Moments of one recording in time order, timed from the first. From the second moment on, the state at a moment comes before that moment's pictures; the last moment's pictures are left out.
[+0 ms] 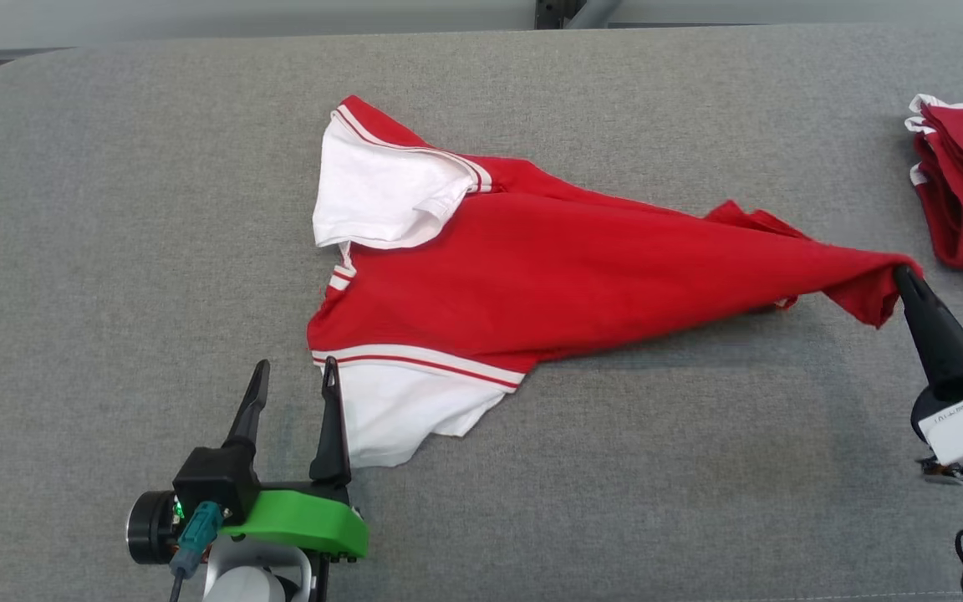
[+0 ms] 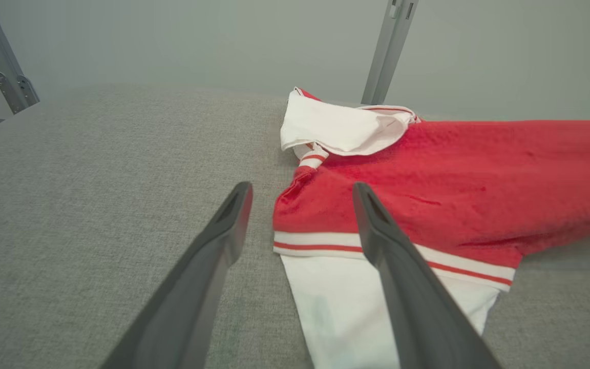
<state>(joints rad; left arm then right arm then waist) -0.11 0.05 -0.24 0.21 -0.27 0.07 -0.26 -0.09 -0.12 -0.23 -0.24 0.81 0.13 0.36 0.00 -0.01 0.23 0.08</state>
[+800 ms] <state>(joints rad) -0.10 0.05 -0.23 0.22 -0.26 0.07 -0.26 -0.03 -0.07 -0.29 0.06 0.67 0.13 0.38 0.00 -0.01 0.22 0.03</state>
